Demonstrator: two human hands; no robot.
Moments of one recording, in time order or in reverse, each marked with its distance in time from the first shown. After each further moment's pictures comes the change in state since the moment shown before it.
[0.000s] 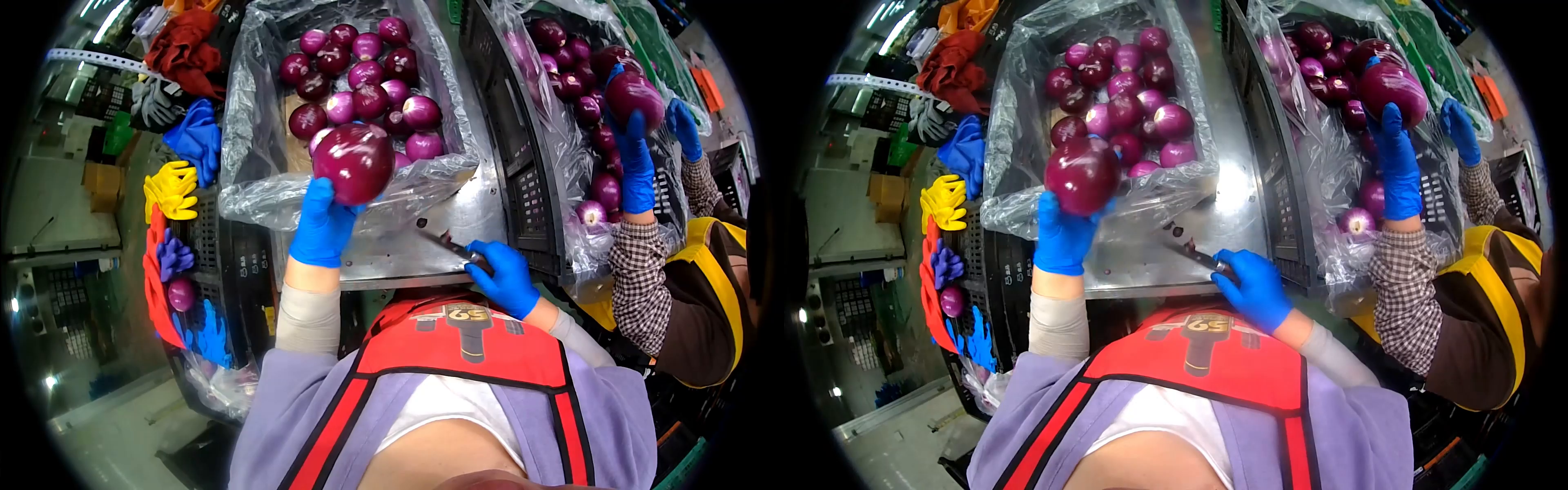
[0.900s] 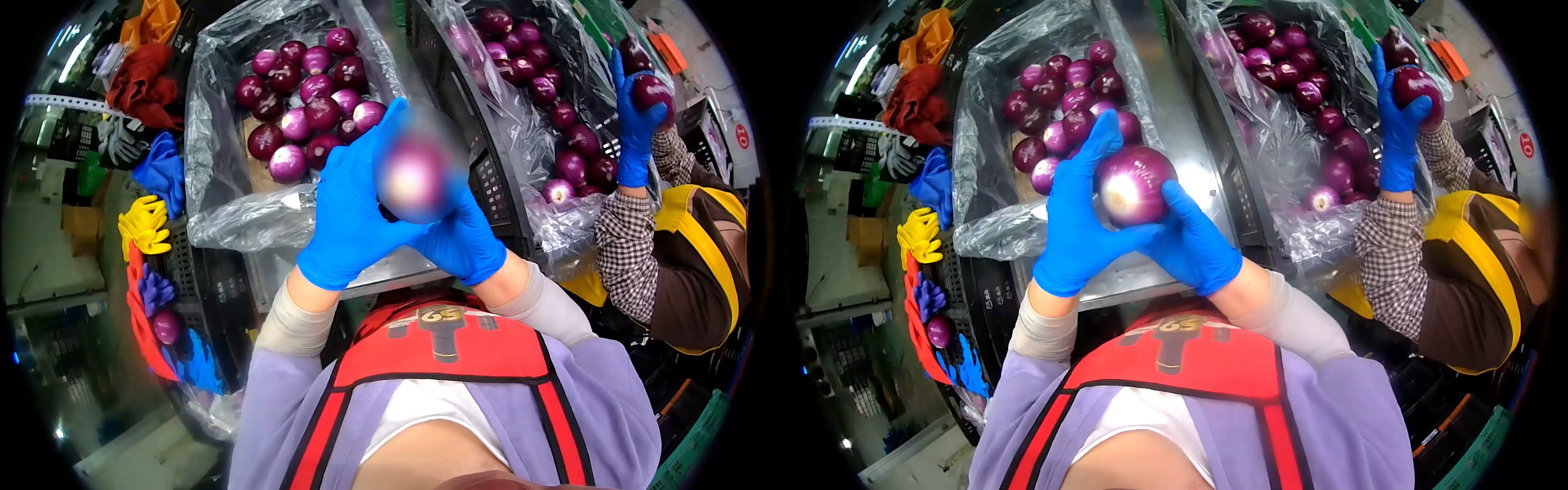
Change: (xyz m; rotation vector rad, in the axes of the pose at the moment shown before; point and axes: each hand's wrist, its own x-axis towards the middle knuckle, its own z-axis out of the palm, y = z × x) left_hand 0.008 0.001 0.097 1.270 -0.407 0.568; right_hand 0.079 -0.077 -0.017 1.711 -0.067 0.205
